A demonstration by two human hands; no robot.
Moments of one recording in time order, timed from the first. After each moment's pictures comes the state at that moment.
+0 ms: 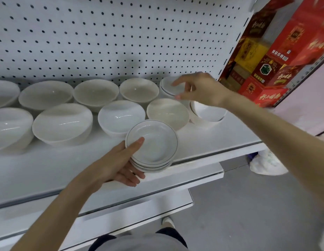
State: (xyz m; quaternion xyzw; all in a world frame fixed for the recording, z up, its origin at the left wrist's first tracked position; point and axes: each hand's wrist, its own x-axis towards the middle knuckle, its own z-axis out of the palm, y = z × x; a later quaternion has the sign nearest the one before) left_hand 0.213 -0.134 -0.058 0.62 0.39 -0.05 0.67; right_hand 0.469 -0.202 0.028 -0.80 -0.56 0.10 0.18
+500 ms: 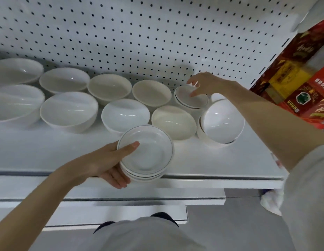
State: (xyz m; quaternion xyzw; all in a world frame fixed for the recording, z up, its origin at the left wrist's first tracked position) left_hand 0.216 -0.138 -0.051 0.63 0.43 -0.03 0.64; right_hand 0.584 -0.091 -0.002 -0.79 -0.60 0.11 -0.02
